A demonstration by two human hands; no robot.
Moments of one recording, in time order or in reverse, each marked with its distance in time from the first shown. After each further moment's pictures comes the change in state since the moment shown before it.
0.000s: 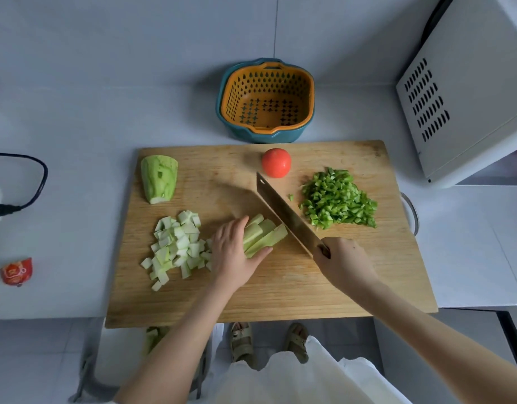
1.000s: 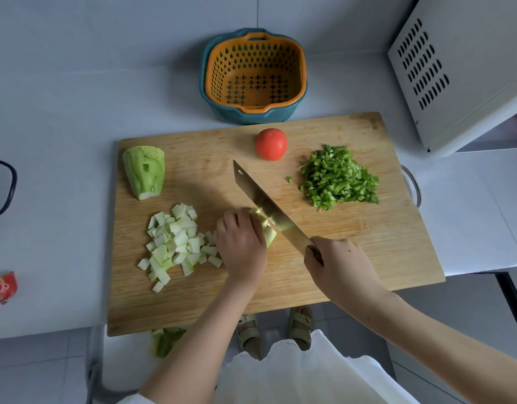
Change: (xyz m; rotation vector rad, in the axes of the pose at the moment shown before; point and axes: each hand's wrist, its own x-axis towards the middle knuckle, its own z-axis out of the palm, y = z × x) left_hand 0.005 0.021 0.010 0.119 0.142 -0.203; right_hand -0.035 -0.038 0.009 -0.108 -0.004 -0.059
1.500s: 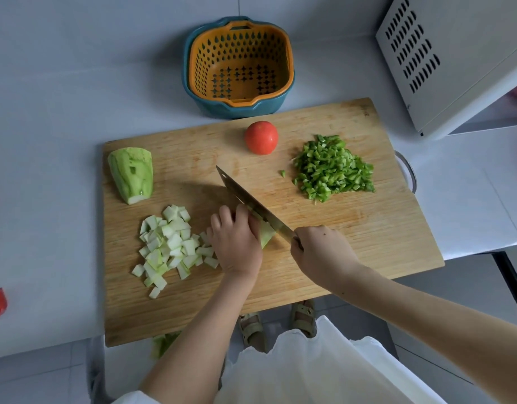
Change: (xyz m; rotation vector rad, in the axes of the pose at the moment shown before) left_hand 0.003 -0.004 0.003 0.054 -0.002 0.061; right_hand 0.023 -0.009 0.011 -0.040 -0.076 0.007
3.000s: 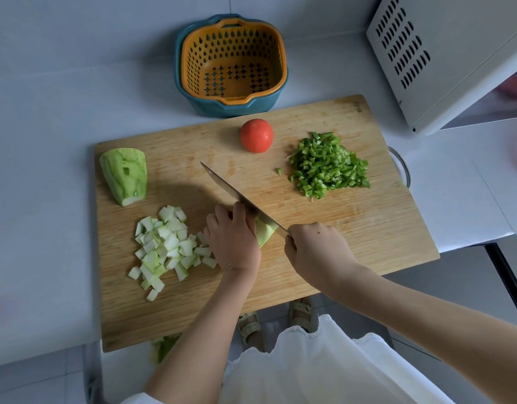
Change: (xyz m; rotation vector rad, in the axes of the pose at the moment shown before) left_hand 0.003 -0.001 0.004 0.042 -0.004 0.004; right_hand -0.004 -0.014 -0.003 -0.044 0.028 0.010
